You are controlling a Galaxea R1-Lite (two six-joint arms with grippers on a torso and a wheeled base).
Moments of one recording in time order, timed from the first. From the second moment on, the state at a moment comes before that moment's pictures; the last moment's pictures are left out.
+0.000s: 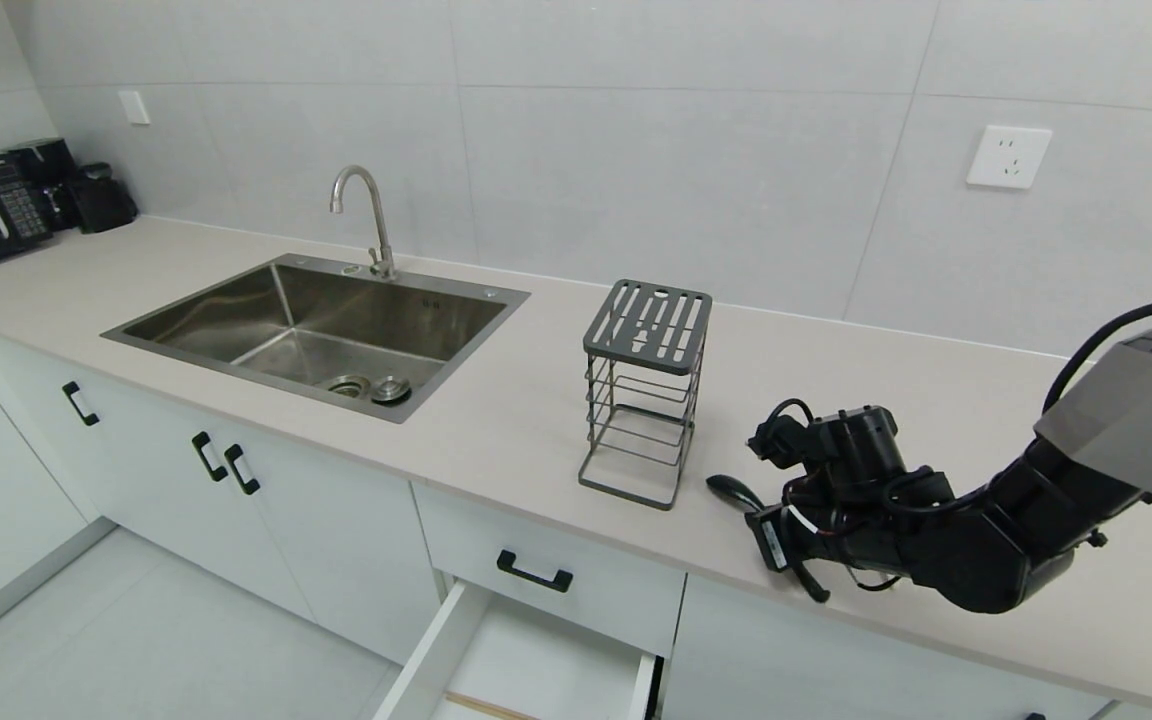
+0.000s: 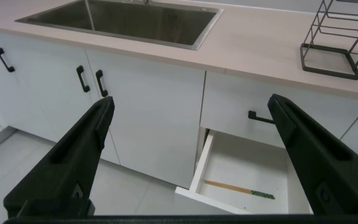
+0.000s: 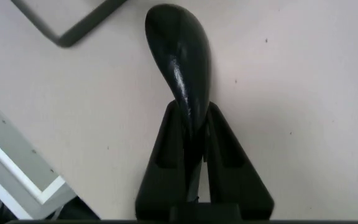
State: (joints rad) left arm 0.00 0.00 0.00 0.00 -0.02 0.00; right arm 0.40 2.16 -0.73 -0.60 -0.01 -0.04
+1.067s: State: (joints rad) left arm 0.00 0.00 0.00 0.00 -0.02 0.00; right arm 0.42 1.82 -0.48 -0.61 0.04 -0.18
